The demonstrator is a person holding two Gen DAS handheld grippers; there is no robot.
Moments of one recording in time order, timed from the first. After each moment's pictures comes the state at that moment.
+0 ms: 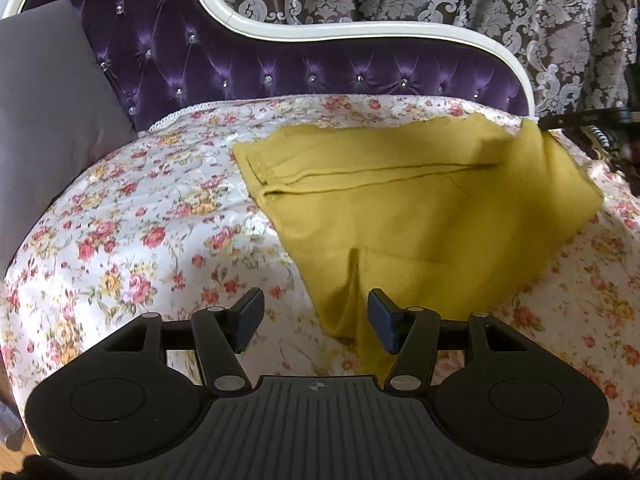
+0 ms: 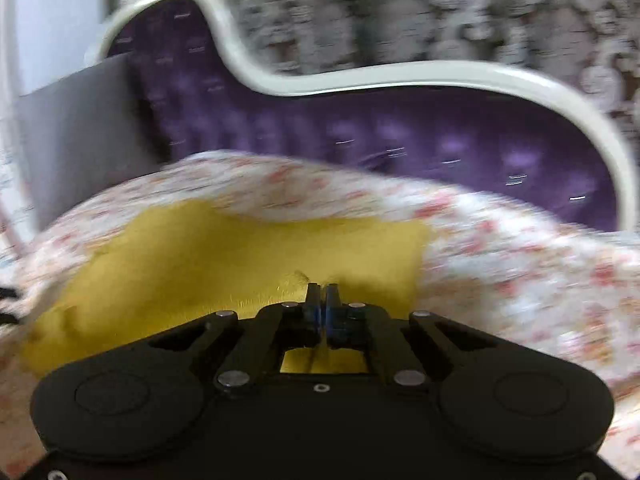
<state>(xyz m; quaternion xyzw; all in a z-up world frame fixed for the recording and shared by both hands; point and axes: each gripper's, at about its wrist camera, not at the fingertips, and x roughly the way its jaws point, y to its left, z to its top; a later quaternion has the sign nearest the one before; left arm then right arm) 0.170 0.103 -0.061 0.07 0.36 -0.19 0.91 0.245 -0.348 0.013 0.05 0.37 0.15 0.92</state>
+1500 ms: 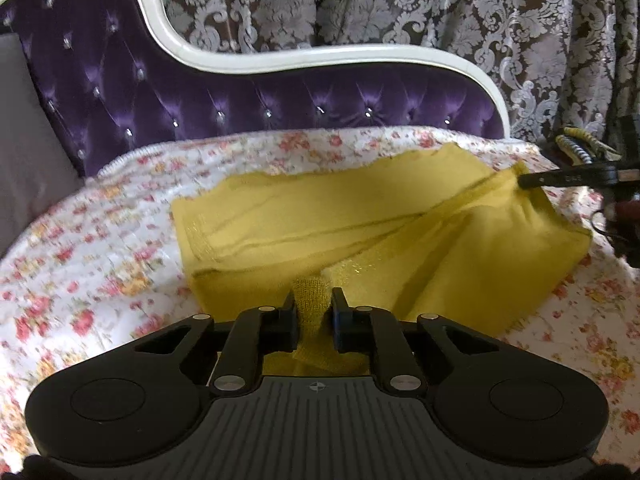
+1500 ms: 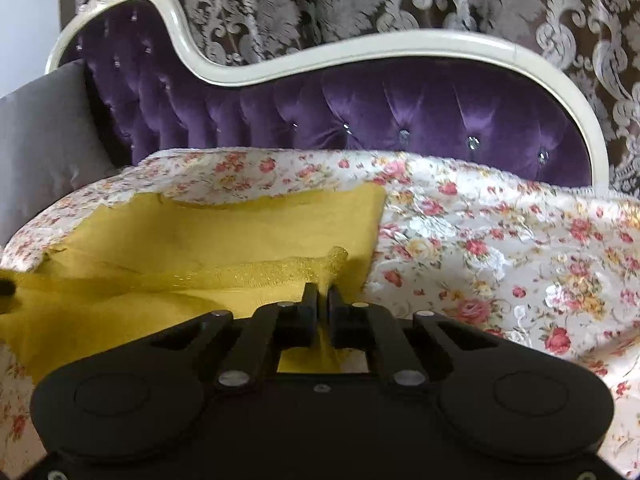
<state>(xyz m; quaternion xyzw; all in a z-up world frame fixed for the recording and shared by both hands) 0.213 0.054 -0.058 0.07 0.31 -0.24 0.92 0.230 -0.353 -0.024 0.07 0.36 0.11 0.92</state>
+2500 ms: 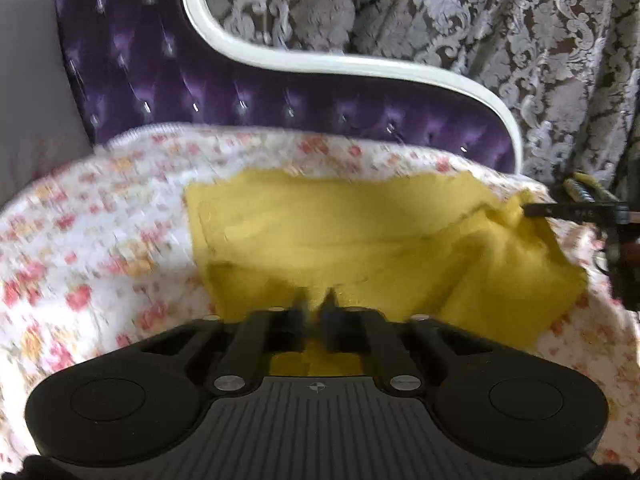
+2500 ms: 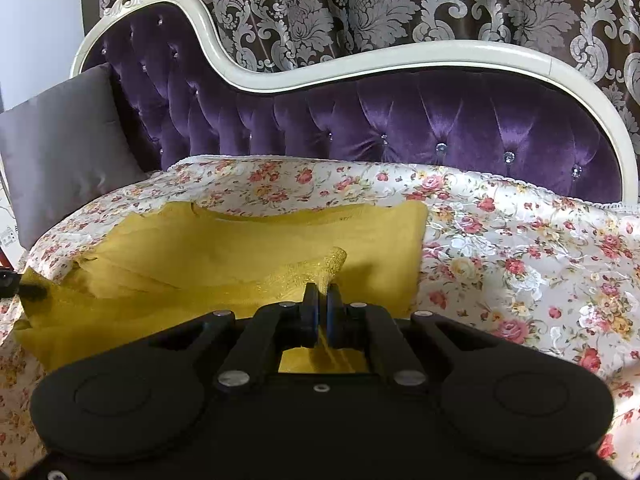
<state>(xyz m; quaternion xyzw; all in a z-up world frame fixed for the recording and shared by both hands) 0.227 0.073 -0.063 0.00 0.32 -0.22 0.92 0.238 -0.336 -0.012 0.08 0.36 0.14 0.92</state>
